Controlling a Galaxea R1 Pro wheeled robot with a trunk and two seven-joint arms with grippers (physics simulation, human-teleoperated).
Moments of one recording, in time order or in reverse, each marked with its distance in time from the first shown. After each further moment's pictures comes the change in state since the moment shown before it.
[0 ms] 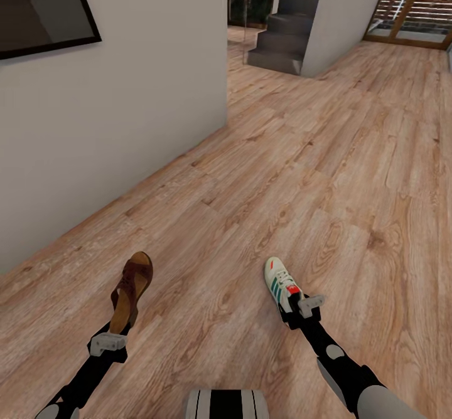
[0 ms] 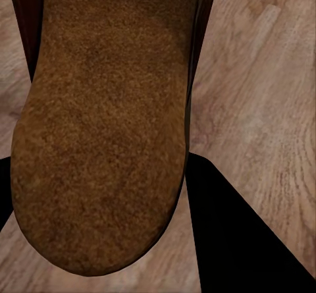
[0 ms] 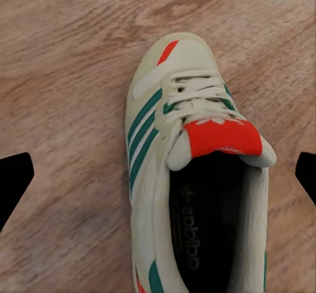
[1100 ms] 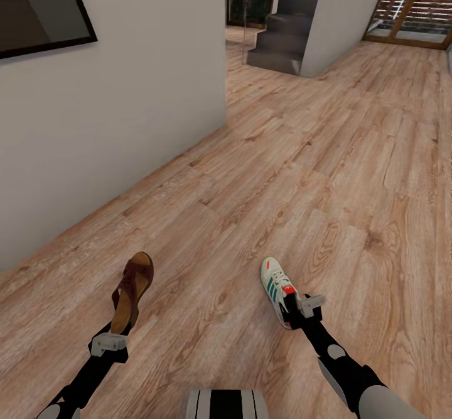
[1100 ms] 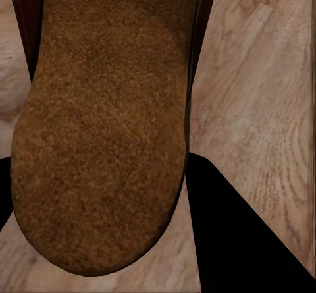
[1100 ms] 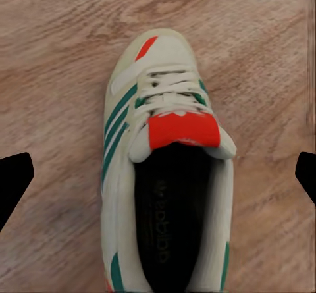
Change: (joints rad) left arm 0.000 -0.004 -0.002 0.001 -0.003 0.000 0.002; right arm 0.000 -0.006 0.000 -0.001 -0.001 -0.001 0.000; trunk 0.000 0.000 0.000
